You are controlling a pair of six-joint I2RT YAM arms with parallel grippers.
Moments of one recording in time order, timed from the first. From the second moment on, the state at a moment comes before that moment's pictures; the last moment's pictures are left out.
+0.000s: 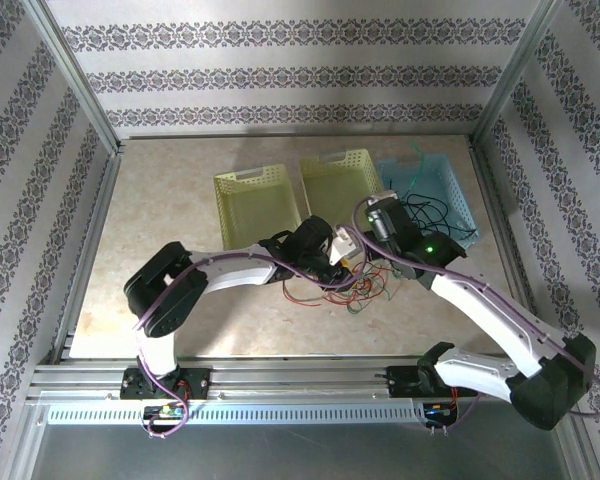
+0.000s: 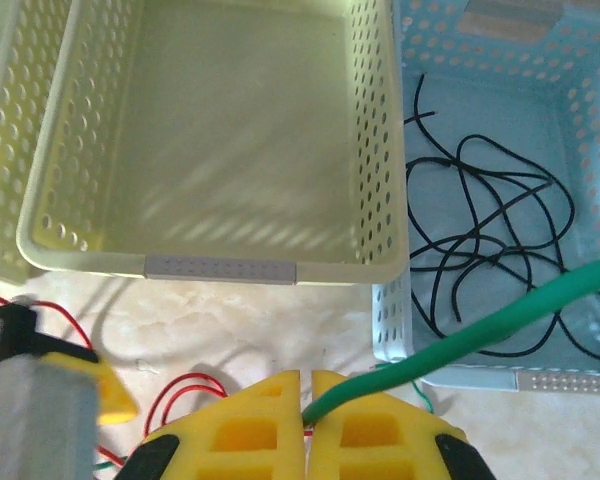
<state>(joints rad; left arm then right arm) -0.86 1.89 1.17 -0.02 0.42 -0.03 0.58 1.09 1.01 -0.78 0.36 0.25</state>
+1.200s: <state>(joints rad) -0.80 1.59 0.76 -0.06 0.28 -0.10 0.30 0.92 0.97 -0.92 0.73 0.36</state>
